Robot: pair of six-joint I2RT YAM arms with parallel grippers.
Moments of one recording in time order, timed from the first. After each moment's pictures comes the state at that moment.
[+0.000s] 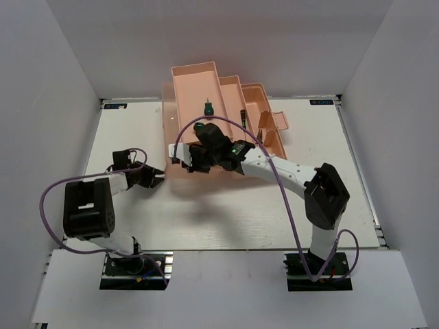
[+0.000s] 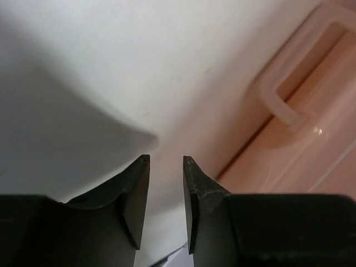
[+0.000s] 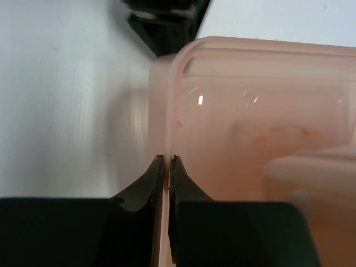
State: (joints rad) left arm 0.13 1.52 0.61 -0.04 0.40 -1.11; right arm 0.96 1.84 1.54 -0.35 -0.35 -0.72
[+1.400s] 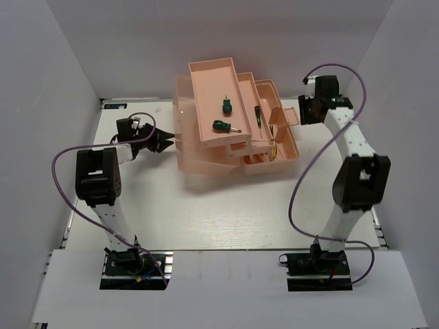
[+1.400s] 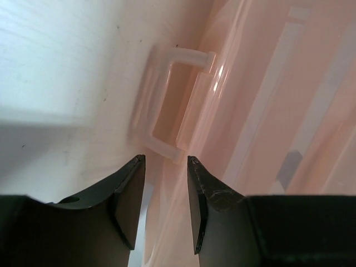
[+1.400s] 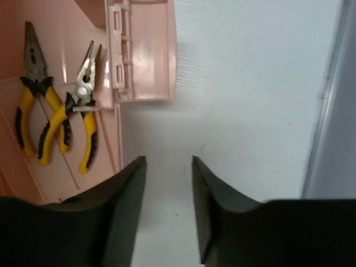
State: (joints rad) left arm 0.08 1.93 1.08 0.22 0.72 -1.11; right arm 0.08 1.78 1.63 -0.63 0.01 -0.15
